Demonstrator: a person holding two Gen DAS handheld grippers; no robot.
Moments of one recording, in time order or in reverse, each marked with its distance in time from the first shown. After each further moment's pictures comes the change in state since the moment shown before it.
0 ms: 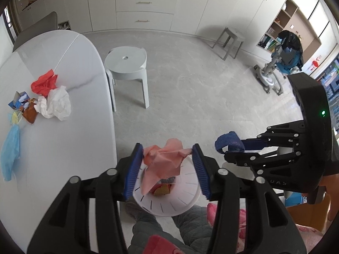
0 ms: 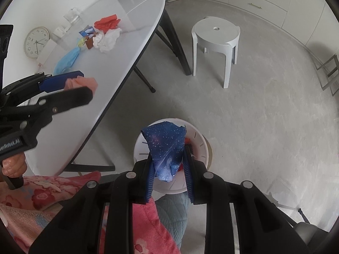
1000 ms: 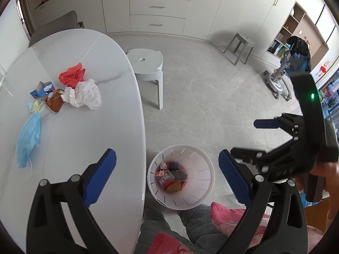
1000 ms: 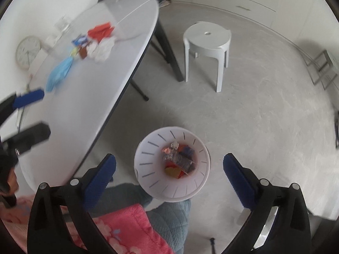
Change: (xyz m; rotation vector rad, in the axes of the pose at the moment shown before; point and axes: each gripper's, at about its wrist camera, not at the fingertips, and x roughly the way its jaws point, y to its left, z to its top) left arm -0.042 0.032 -0.023 -0.039 -0.038 0.065; right arm -0.003 0.016 0.012 0.080 -0.065 -0.064
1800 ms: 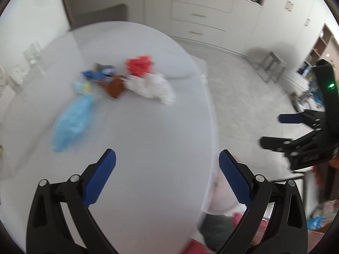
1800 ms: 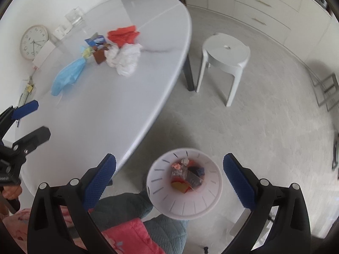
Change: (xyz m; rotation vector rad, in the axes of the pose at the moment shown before) left arm -0.026 0.114 -0.027 -0.158 -0.068 0.205; right arm 0.026 0.093 0.067 -0.162 -0.011 -0.001
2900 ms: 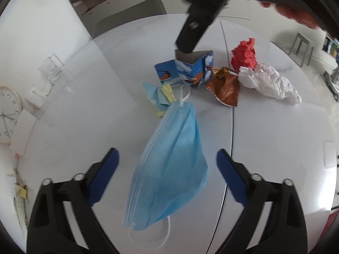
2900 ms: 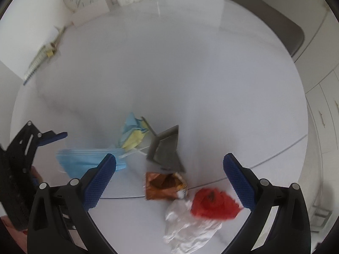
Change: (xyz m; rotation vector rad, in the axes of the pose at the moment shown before) left arm 0.115 0.154 0.027 0.164 -0.014 0.200; right arm 0.145 0.206 0.274 -0.601 0.120 0.099
